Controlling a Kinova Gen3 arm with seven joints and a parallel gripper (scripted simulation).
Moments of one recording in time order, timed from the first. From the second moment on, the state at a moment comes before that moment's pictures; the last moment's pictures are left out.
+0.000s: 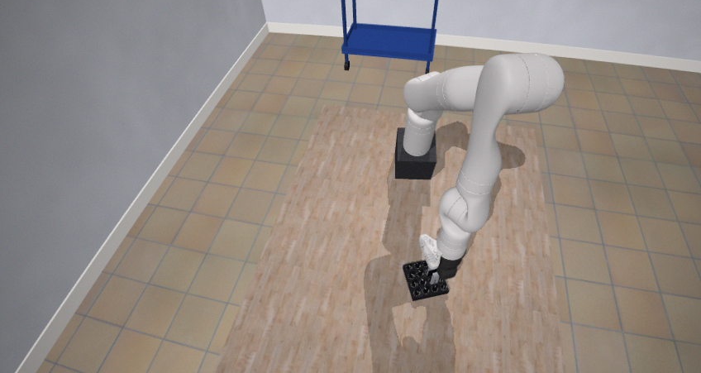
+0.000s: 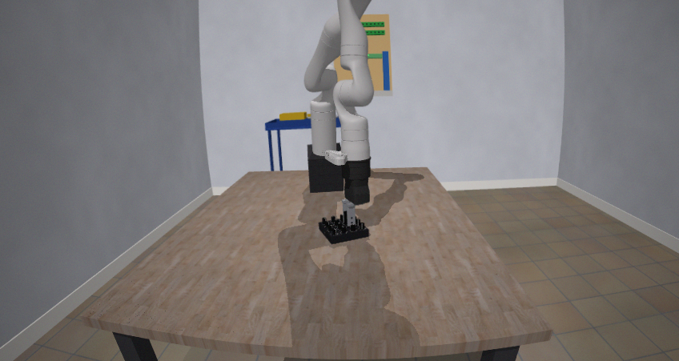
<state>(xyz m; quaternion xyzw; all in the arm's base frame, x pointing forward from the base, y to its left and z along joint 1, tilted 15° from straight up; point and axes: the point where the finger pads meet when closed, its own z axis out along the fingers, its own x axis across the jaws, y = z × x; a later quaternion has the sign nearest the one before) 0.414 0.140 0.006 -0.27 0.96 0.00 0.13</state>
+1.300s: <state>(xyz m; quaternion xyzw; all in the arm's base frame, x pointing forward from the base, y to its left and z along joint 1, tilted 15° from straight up) 0.414 0.140 0.006 -0.27 0.96 0.00 0.13</state>
